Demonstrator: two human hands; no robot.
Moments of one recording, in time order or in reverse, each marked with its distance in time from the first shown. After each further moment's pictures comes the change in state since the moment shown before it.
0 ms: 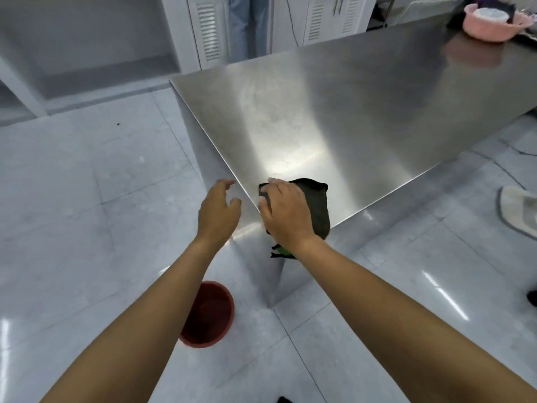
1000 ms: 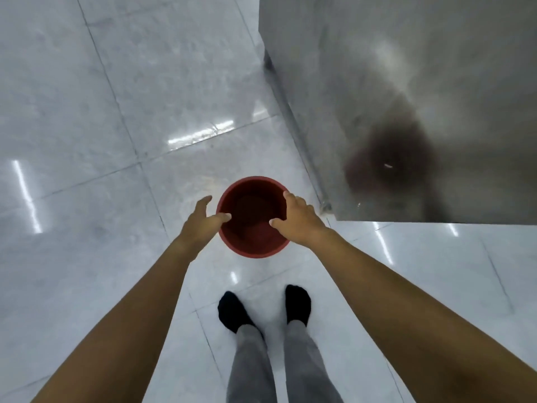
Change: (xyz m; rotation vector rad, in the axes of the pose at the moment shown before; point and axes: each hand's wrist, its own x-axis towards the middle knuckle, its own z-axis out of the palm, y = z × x) left_hand -0.073 -0.465 -0.022 -0.147 -0.378 -1.001; right_hand -0.128 -0.030 0.416 0.055 -1.029 0.549
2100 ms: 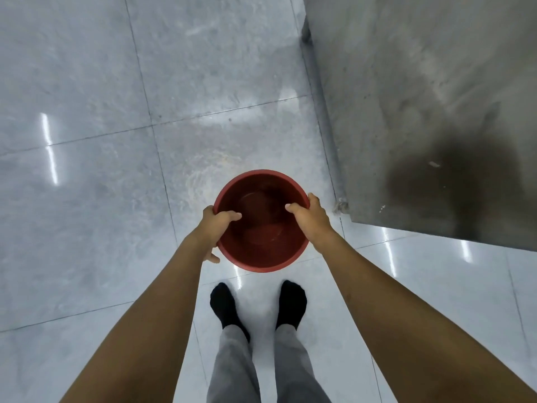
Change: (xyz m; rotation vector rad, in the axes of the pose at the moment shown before) left_hand 0.019 -0.048 0.048 -0.256 -0.022 -0.361; right_hand 0.045 0.043 0.047 0.580 -0.034 0.233
